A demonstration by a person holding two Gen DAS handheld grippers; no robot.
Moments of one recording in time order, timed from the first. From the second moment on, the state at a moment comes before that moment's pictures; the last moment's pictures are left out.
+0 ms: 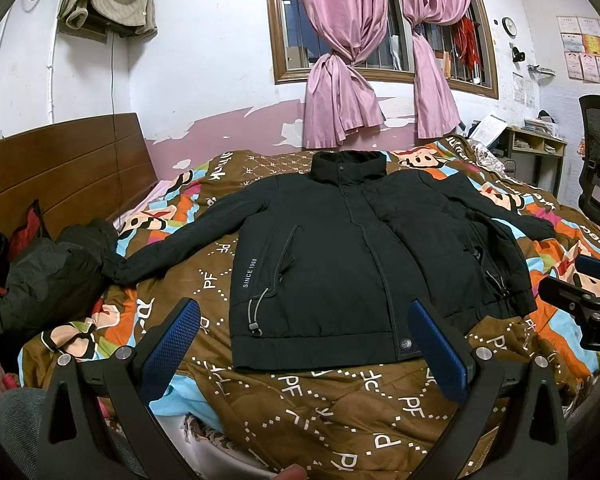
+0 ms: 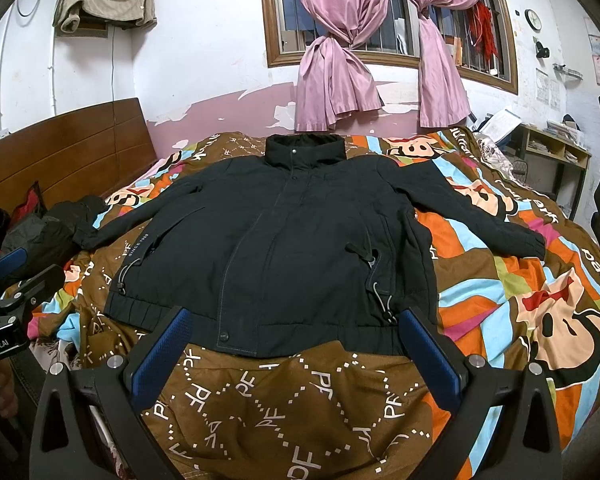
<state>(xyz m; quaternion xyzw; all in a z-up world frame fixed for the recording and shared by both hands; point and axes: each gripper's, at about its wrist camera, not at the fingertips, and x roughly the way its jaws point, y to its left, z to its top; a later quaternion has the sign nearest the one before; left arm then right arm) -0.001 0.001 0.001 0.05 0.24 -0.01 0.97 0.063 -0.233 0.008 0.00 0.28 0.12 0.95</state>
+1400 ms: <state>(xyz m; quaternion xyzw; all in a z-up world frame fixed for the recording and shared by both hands) 0.001 0.006 0.022 0.05 0.25 -0.01 0.97 0.060 -0.251 0.030 0.05 0.29 0.10 0.95</state>
